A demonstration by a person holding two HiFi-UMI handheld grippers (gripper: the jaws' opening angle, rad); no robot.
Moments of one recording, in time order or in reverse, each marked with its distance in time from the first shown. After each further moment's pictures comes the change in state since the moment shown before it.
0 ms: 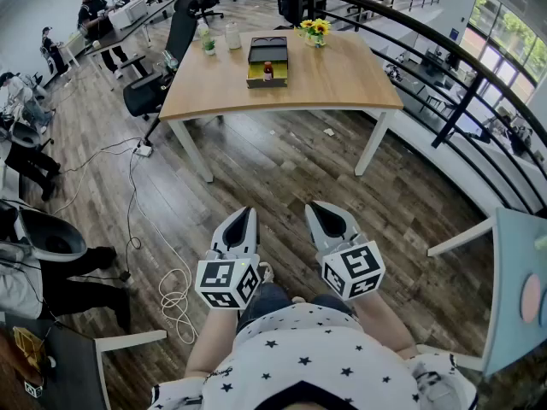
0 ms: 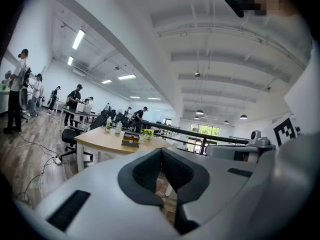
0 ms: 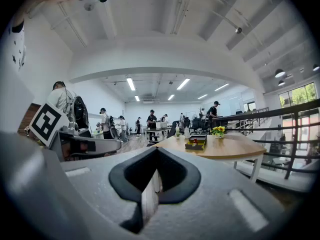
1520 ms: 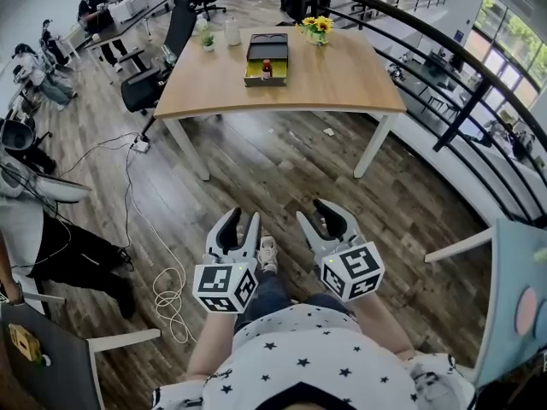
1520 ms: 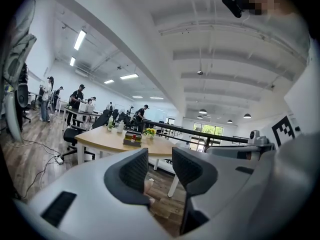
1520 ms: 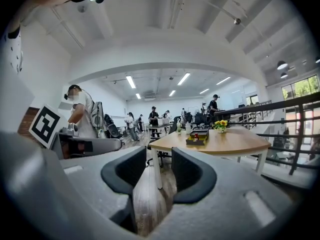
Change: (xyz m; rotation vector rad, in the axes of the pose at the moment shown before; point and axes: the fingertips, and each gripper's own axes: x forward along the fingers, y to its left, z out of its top) left arm 0.027 0.002 -0.009 -0.003 0.008 0.031; right arm 0.018 -0.027 -0.012 0.044 0.047 0.036
